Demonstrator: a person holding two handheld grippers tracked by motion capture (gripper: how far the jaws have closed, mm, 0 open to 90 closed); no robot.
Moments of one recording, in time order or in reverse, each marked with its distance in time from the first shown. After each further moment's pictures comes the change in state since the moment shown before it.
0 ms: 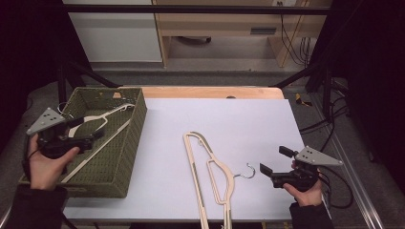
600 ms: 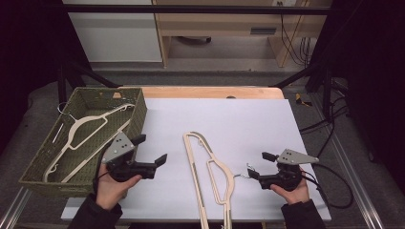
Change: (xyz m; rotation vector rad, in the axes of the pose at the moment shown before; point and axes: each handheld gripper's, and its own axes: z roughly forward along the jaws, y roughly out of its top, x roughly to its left) left arm -0.122 -0.032 0.061 -0.020 -0.224 0.060; right arm 0.002 -0.024 0.038 0.126 0.091 -0.038
